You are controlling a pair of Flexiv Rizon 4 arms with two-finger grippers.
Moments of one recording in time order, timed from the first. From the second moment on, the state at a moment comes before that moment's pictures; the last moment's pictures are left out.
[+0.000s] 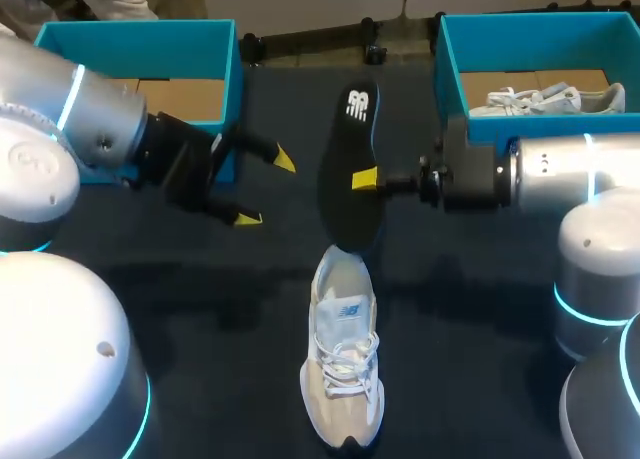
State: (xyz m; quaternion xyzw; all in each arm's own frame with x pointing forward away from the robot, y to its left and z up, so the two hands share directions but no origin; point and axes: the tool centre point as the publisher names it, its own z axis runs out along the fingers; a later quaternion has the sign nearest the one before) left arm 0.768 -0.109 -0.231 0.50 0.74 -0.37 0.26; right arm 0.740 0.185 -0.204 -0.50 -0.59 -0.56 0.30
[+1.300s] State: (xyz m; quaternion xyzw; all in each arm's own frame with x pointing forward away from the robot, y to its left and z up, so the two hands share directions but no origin) left arm 0.763 -0.094 -0.239 0.32 0.89 -0.34 0.04; right arm 0.745 0.191 -0.225 -0.44 -0.63 -0.61 0.22
